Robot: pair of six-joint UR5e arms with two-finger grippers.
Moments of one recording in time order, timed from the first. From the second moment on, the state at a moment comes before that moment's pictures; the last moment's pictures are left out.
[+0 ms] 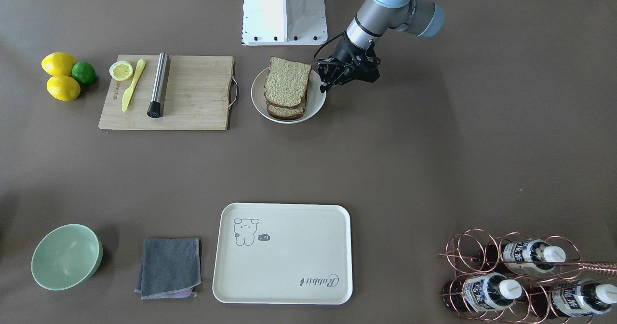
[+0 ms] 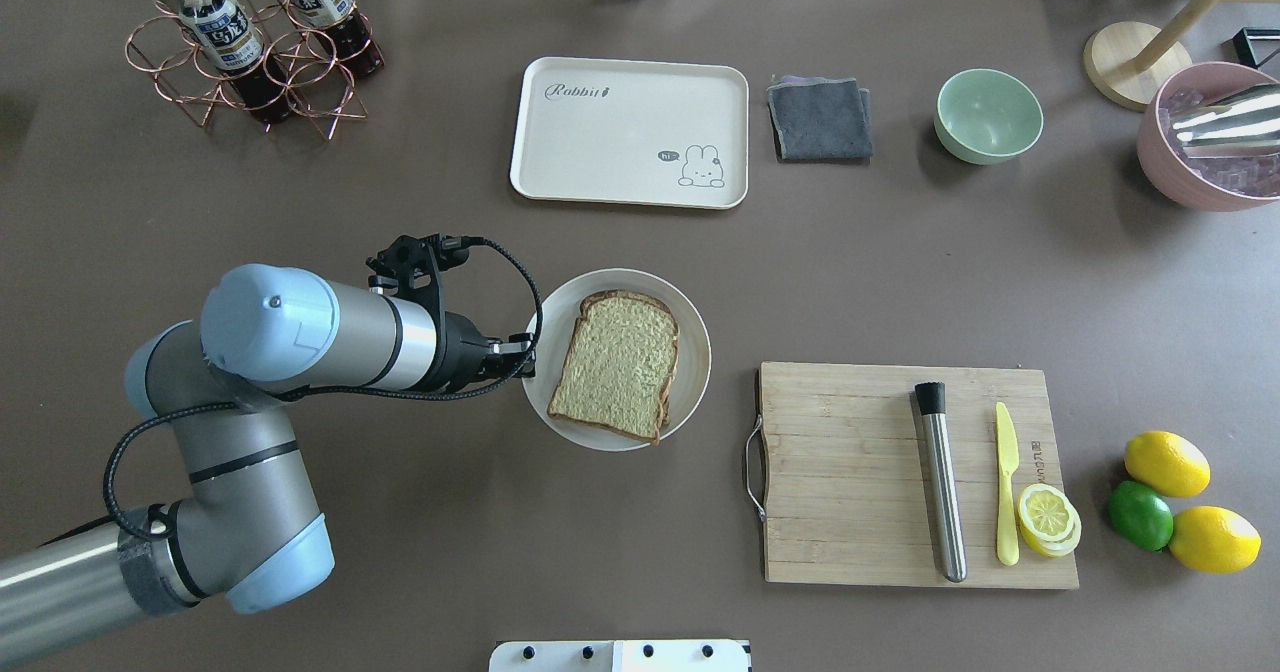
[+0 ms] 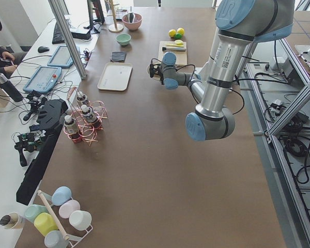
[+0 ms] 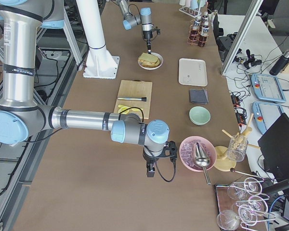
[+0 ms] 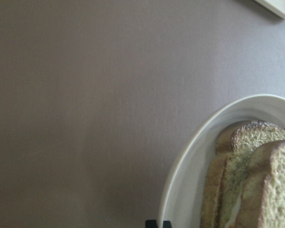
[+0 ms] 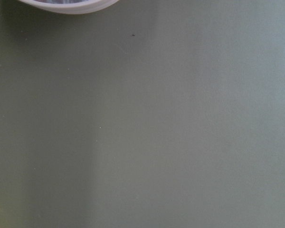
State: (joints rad) left arm -0.47 -1.97 -1.76 -2.22 -1.85 -1.48; right arm 1.56 -1.70 1.67 -1.63 2.29 -0.13
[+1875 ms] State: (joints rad) left arm -0.82 -2.64 -0.72 -2.31 -2.07 -1.26; right arm 1.56 -1.69 1.64 -1.62 2.30 -0.14
